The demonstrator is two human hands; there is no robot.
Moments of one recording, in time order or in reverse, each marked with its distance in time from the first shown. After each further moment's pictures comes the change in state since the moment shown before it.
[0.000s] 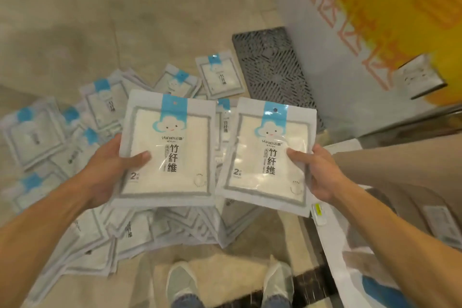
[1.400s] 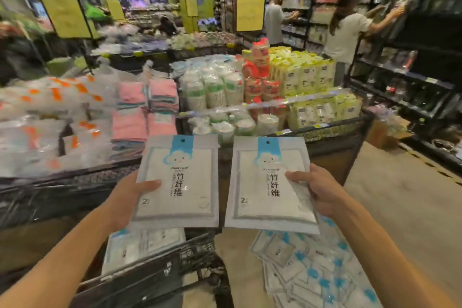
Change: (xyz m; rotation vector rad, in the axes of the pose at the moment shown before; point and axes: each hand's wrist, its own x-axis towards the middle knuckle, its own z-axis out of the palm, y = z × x) left_hand -0.942 0.034 -0.061 -0.891 1.322 0.353; right_hand -0.722 -0.196 0.373 -0.832 -1.457 -0.084
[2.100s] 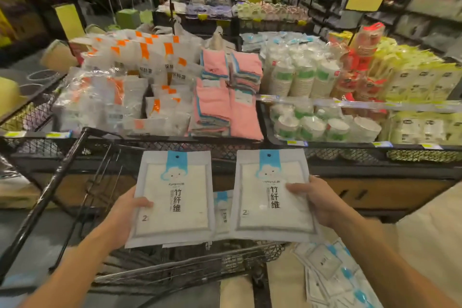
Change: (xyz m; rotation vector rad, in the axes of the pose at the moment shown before) left_hand 0.010 -0.073 -0.306 -0.129 0.374 -0.162; right_hand 0.113 0.112 0.294 -0.250 -0.165 0.177
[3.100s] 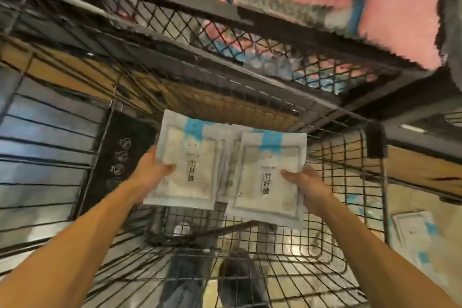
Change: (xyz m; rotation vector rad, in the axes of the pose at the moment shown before) left_hand 0.339 -0.262 -0.022 0.366 0.203 -0.350; right_hand 0.372 0.255 0.076 -0.259 0.037 0.462
